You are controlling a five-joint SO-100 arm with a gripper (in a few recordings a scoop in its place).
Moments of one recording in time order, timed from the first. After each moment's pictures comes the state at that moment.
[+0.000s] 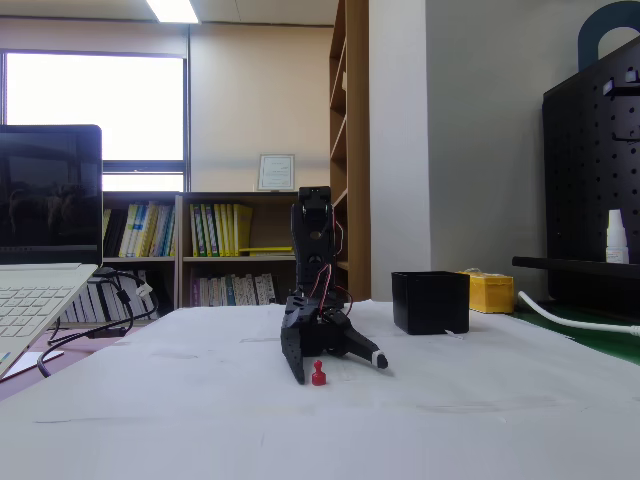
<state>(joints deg) 7.4 141.1 74.9 -50.6 -89.3</state>
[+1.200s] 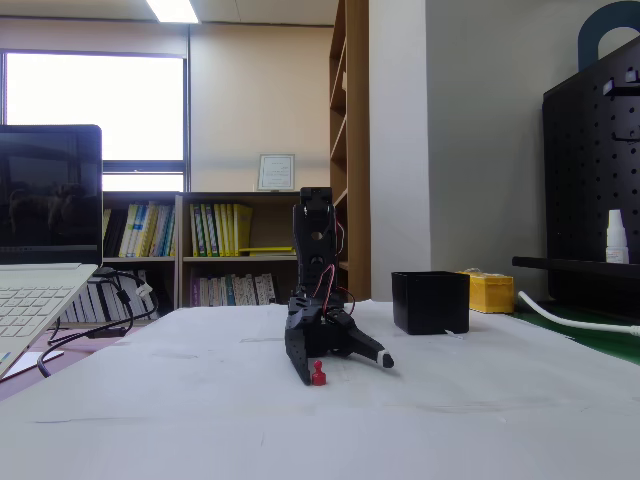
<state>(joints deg) 5.8 141.2 75.4 -50.6 -88.7</state>
